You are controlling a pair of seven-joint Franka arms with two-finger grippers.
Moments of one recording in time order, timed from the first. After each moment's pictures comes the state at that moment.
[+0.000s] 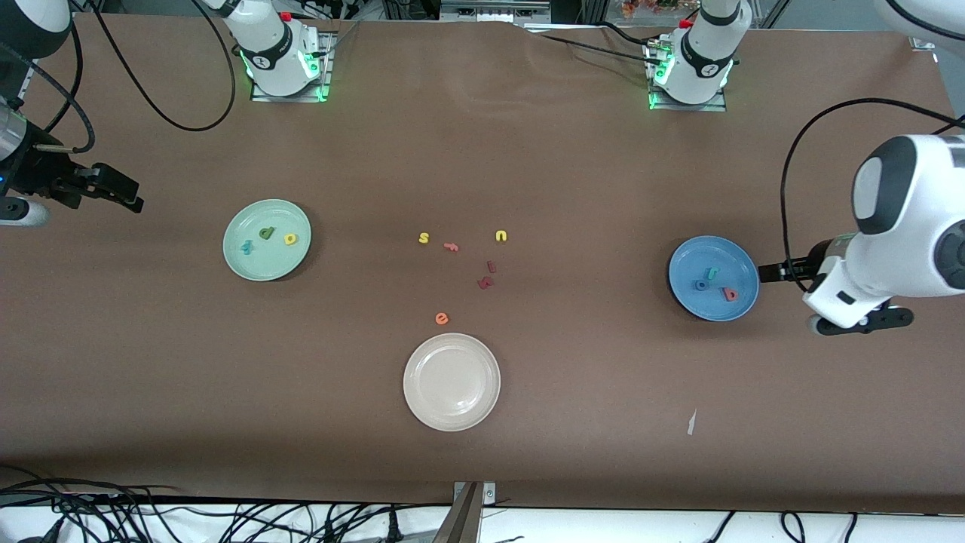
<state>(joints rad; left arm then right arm) 0.06 0.41 -0.09 -1.42 0.13 1.56 -0.22 -0.04 0.02 0.02 -1.69 -0.01 1.72 0.04</state>
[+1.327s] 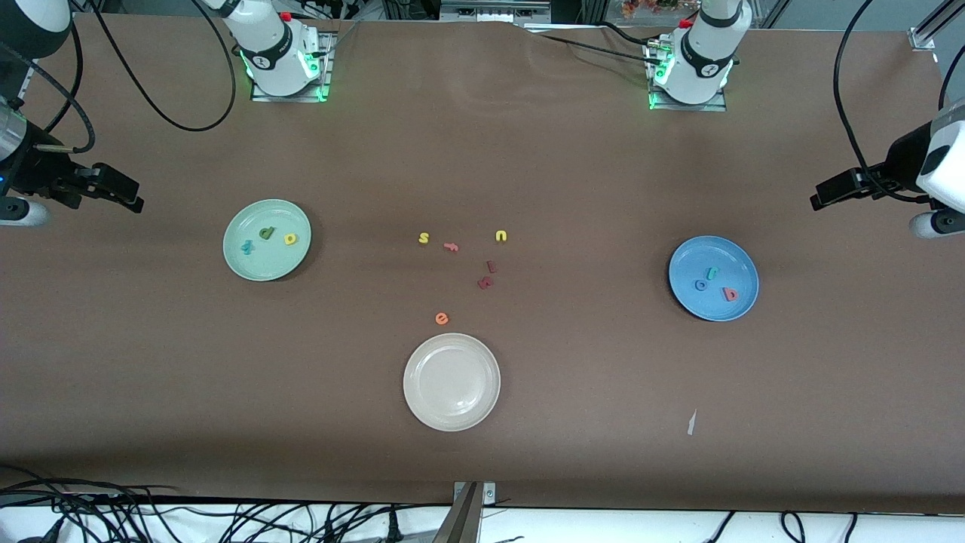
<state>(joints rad) 0.08 0.07 -0.06 -1.58 -0.05 1.52 -0.19 -0.04 0.02 0.02 -1.69 -0.01 1.71 0.04</state>
